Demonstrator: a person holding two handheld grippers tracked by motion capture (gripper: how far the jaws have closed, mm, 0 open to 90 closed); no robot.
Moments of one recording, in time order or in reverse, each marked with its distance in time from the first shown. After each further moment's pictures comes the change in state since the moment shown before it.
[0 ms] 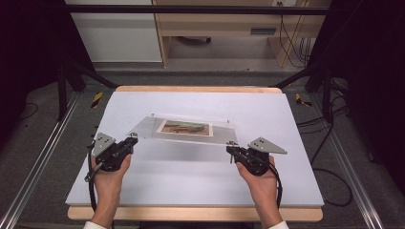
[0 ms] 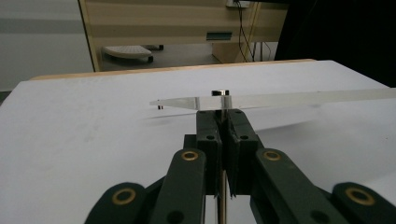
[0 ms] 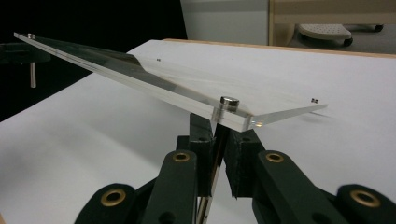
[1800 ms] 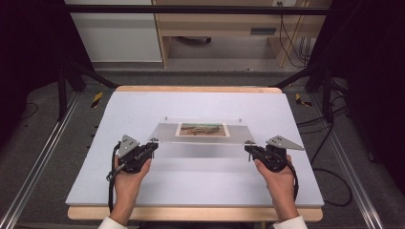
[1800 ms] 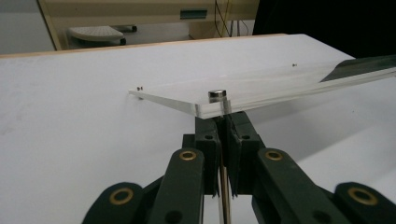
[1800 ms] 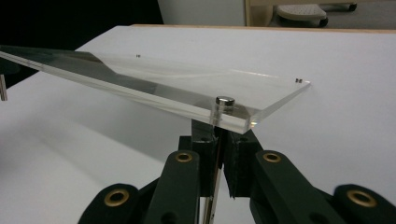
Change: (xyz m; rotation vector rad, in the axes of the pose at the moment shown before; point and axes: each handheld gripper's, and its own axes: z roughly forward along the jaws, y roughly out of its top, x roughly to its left) left arm -0.036 -0.017 0.027 0.090 -0.085 0.028; right arm -0.051 -0.011 -0.014 0.062 -0.063 0.033
